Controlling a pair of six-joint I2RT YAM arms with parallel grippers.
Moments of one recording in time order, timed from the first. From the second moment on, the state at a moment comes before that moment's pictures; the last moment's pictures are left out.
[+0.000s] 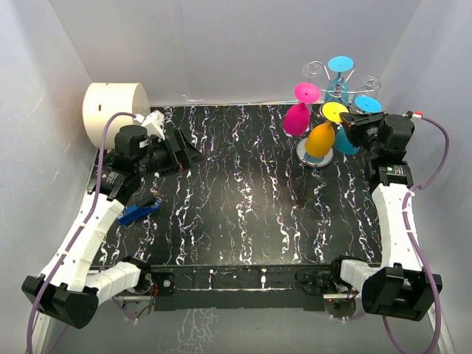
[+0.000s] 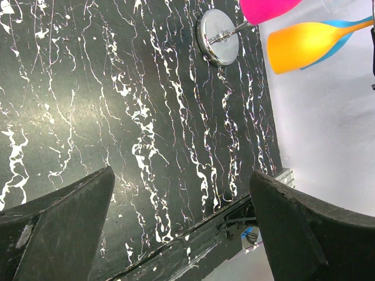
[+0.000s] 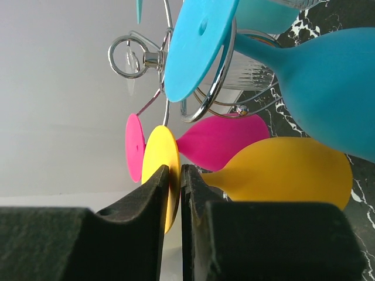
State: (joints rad) left arm -0.35 1.06 1.18 -0.62 0.33 -0.63; right arm -0.18 1.09 1.07 -0.18 -0.18 1.21
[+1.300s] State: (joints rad) left arm -0.35 1.06 1.18 -0.62 0.33 -0.63; right arm -0.18 1.11 1.09 -0.09 -0.35 1.26
